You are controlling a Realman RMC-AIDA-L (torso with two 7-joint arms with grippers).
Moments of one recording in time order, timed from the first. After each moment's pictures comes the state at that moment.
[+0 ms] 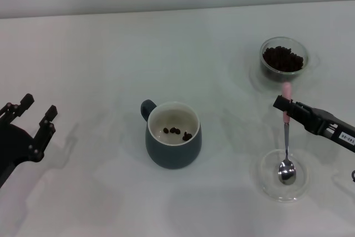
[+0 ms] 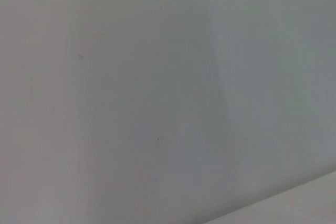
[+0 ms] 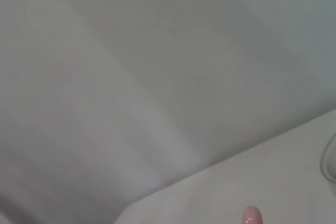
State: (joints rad) left arm -0.29 -2.08 1.13 0.03 0.85 1.47 -0.21; right arm 0.26 2.00 -0.66 -0.16 1.59 1.53 -1.80
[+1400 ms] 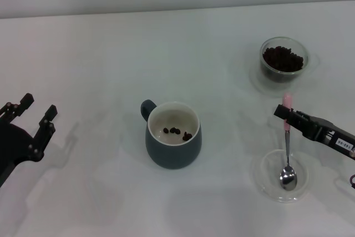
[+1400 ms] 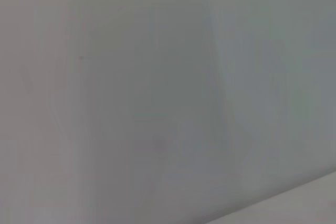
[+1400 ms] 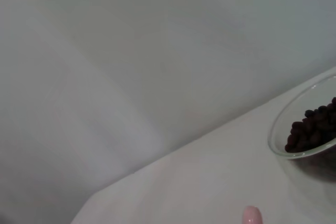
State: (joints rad) left arm -0.29 -2.08 1.13 0.03 0.85 1.47 -0.21; right arm 0.25 2.00 -0.66 -0.13 1.59 1.43 -1.81
